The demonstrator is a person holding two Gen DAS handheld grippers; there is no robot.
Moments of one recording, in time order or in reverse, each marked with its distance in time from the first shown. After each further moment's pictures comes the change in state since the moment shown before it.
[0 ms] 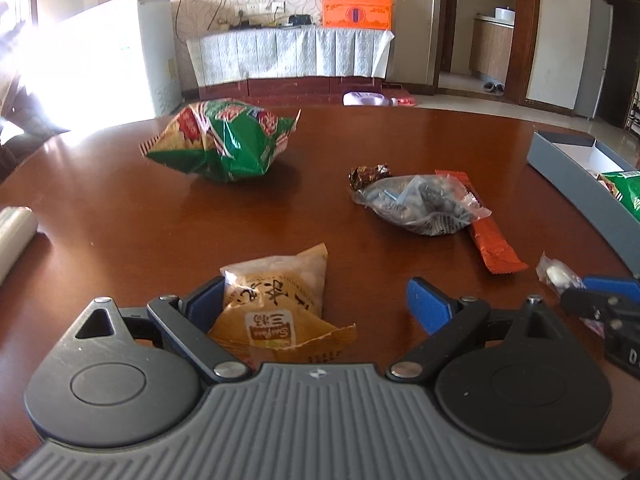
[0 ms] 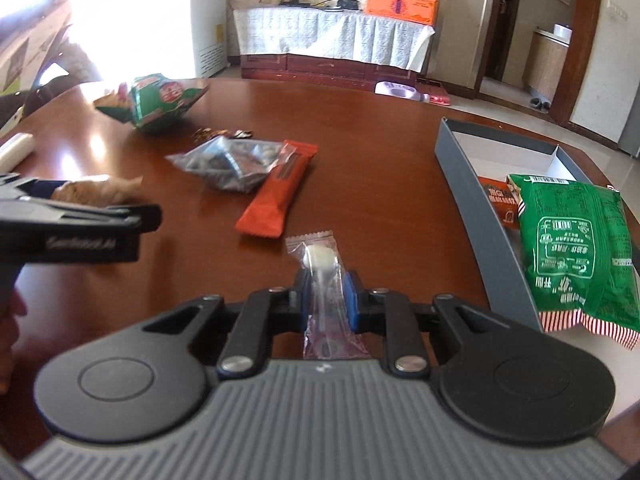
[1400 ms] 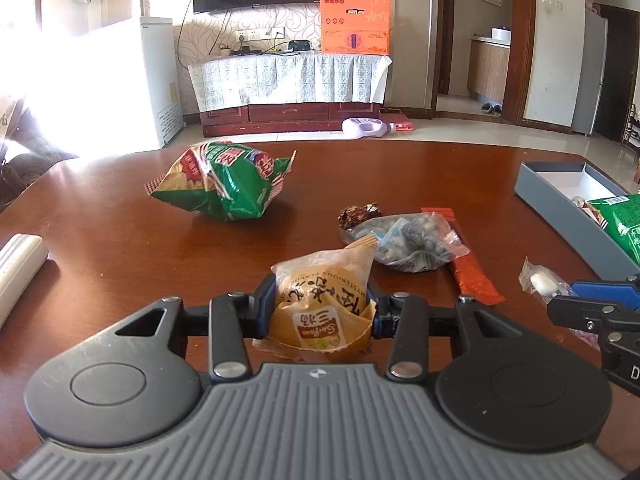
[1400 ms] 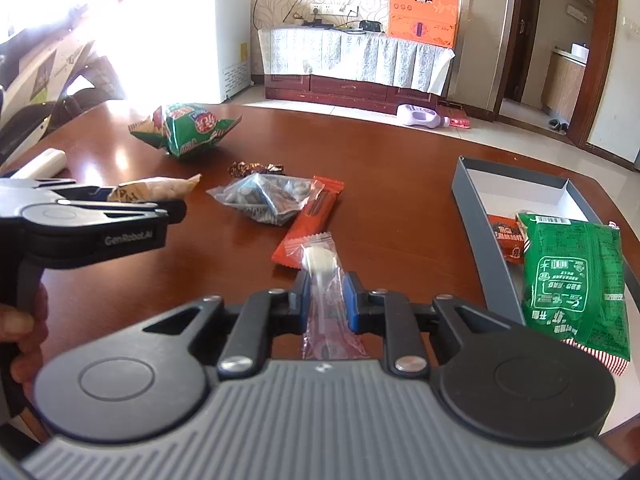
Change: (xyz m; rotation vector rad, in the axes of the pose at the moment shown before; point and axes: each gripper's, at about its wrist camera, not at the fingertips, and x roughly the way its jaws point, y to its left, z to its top) left arm -0.019 -0.013 0.010 0.016 -0.085 0.009; right arm -0.030 0.000 0.014 -0.025 -0.066 0.063
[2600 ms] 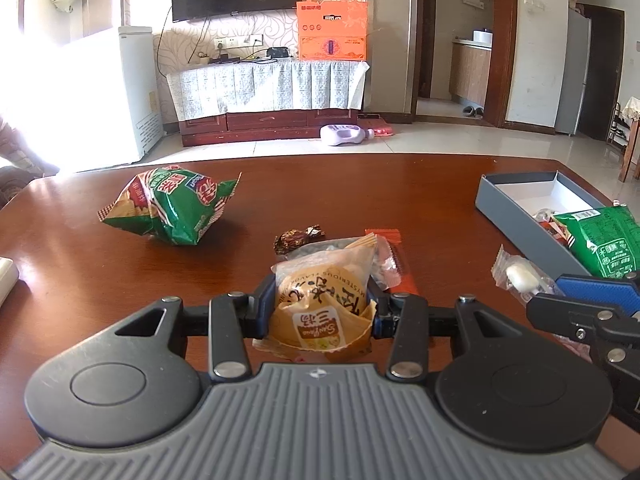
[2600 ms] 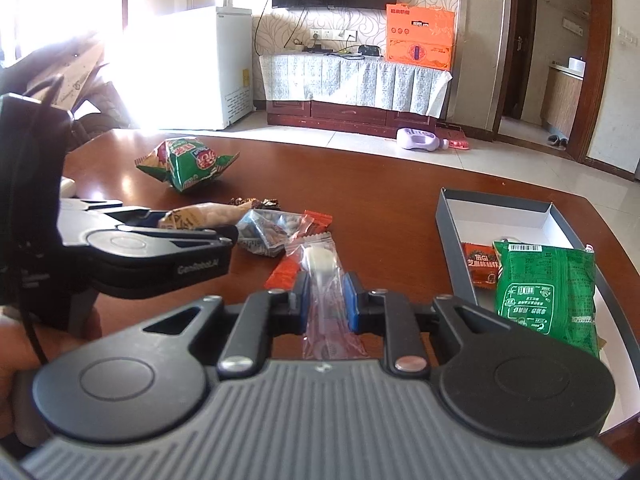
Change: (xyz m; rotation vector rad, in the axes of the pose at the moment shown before) left arm 0.002 -0.043 0.019 0.017 -0.017 -0.048; right arm -0.033 -0.016 0.007 0.011 -0.077 0.017
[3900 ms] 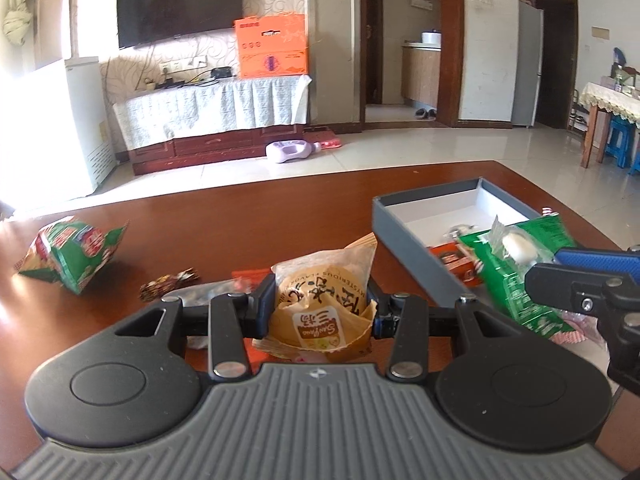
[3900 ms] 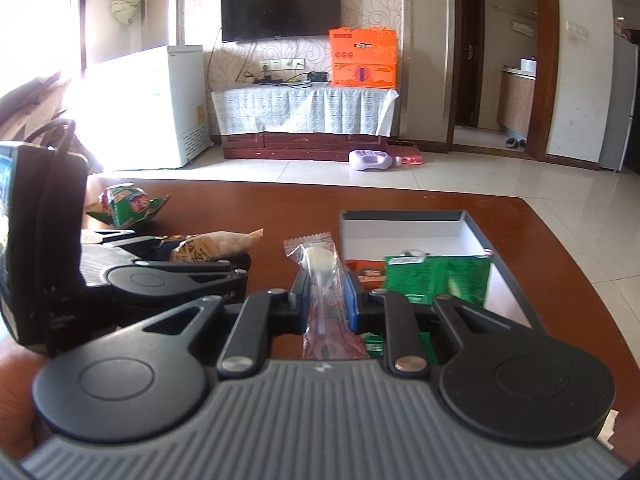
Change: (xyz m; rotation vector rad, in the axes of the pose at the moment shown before) left arm 0.010 -0.102 0.024 0.102 -0.045 -0.119; right arm -0.034 -0.079 -0.005 0.102 -0.086 -0.098
